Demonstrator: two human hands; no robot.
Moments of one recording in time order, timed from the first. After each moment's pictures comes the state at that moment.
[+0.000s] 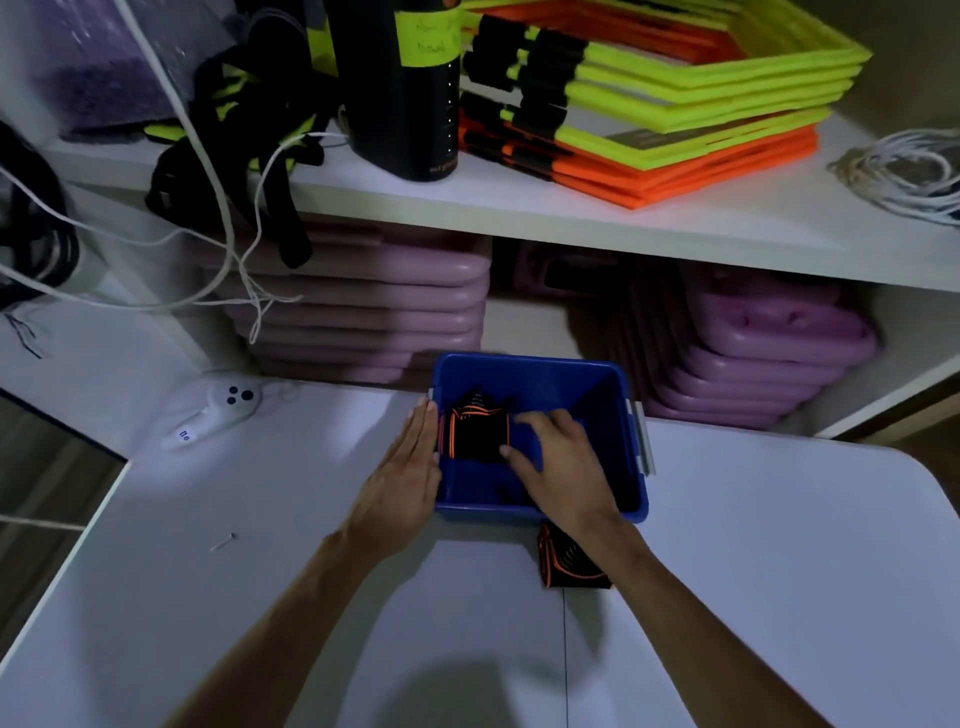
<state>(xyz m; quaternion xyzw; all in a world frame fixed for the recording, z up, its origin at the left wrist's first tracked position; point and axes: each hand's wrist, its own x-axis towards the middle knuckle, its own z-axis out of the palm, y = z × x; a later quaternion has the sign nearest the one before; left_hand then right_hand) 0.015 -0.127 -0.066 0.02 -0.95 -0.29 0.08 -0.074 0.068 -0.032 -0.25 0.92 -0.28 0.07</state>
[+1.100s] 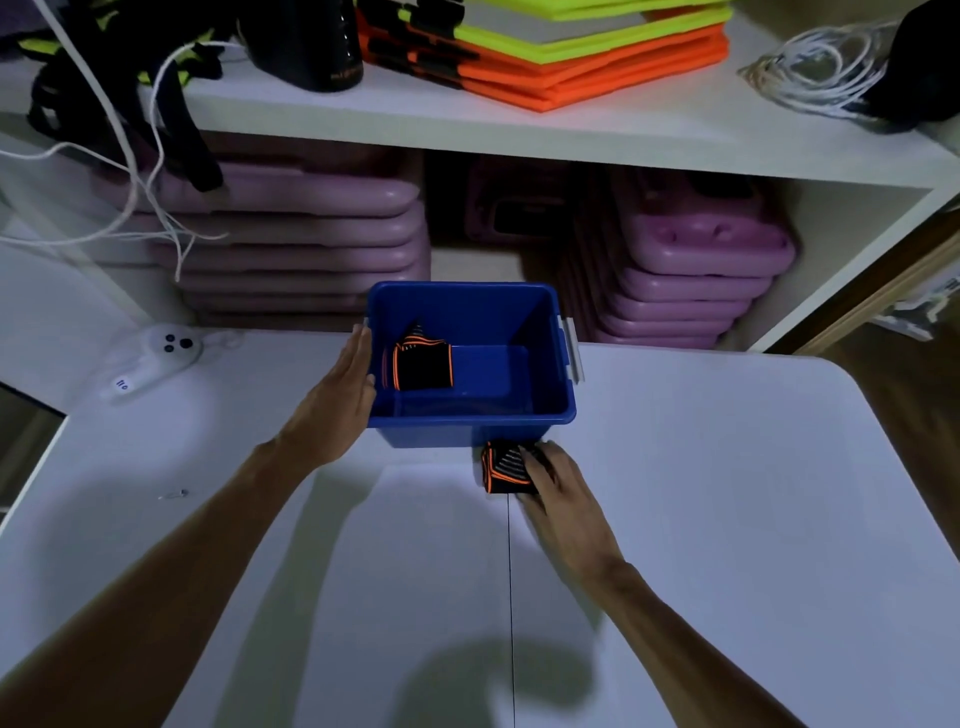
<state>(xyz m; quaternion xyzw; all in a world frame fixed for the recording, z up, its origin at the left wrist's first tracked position) 0.012 -0.127 -0.062 -0.01 -0.96 -0.28 0.09 0.013 0.189 -0.128 -0.28 0.93 -0.25 0.02</state>
